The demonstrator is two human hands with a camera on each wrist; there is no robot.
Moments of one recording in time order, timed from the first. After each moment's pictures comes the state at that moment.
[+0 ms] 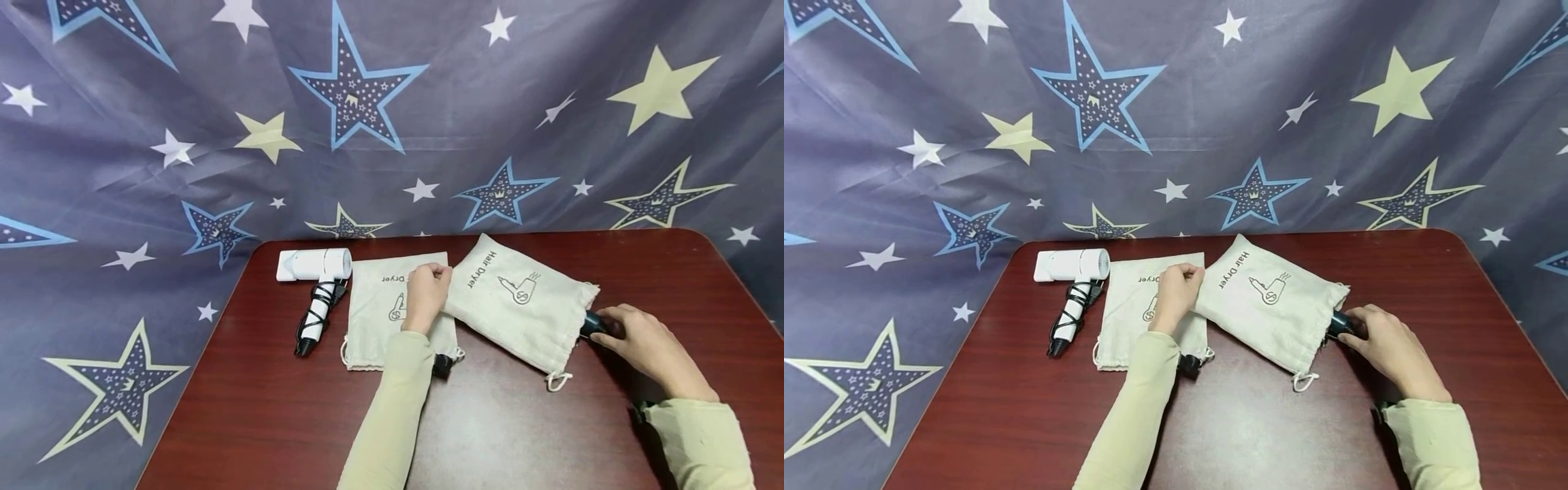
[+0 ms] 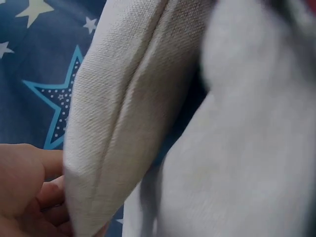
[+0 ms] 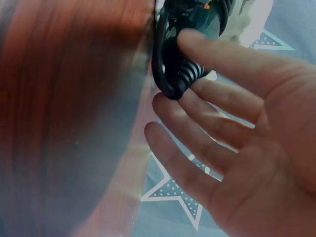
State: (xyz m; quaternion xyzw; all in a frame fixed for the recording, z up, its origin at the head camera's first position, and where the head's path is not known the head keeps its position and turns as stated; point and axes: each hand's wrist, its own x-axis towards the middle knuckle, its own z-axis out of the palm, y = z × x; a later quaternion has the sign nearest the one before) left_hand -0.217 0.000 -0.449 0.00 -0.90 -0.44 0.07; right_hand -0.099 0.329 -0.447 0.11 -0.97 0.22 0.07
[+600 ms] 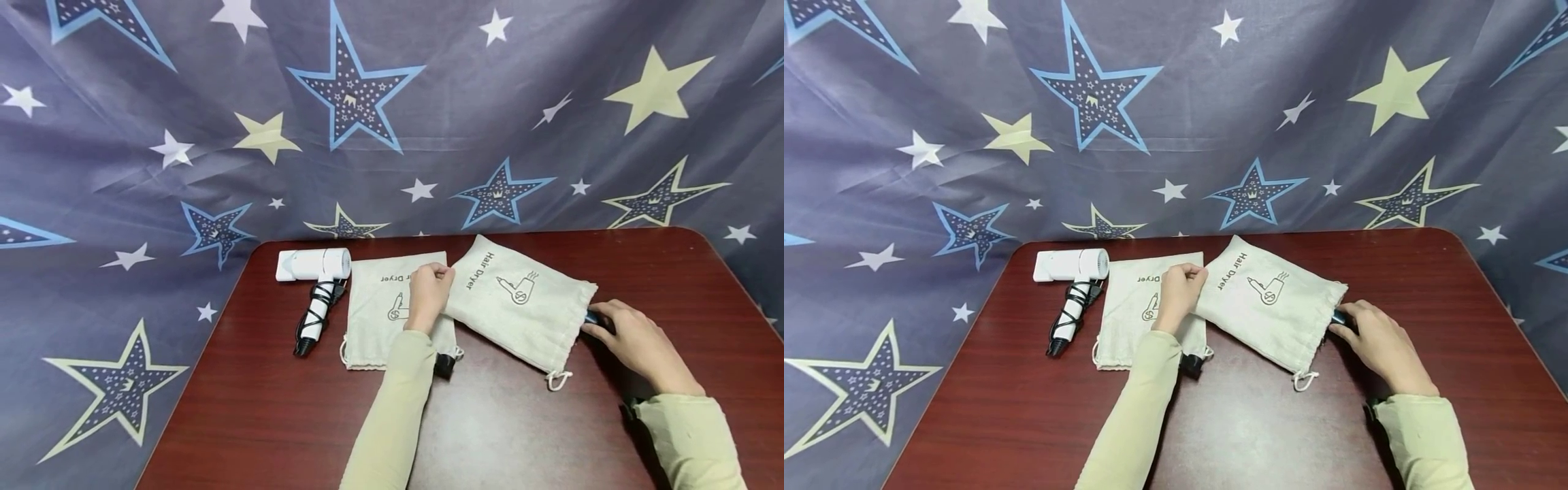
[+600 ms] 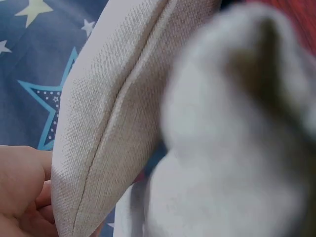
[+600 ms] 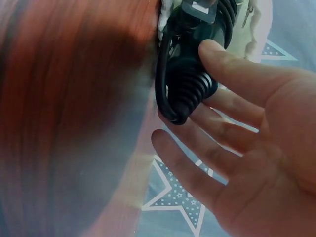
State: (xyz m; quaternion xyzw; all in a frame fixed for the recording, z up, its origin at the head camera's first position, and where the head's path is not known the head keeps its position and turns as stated) left_hand -0.218 0.005 -0.455 0.00 -0.89 -0.45 0.08; right_hand -0.101 0.320 -0.447 0.10 -0.97 0.21 0.07
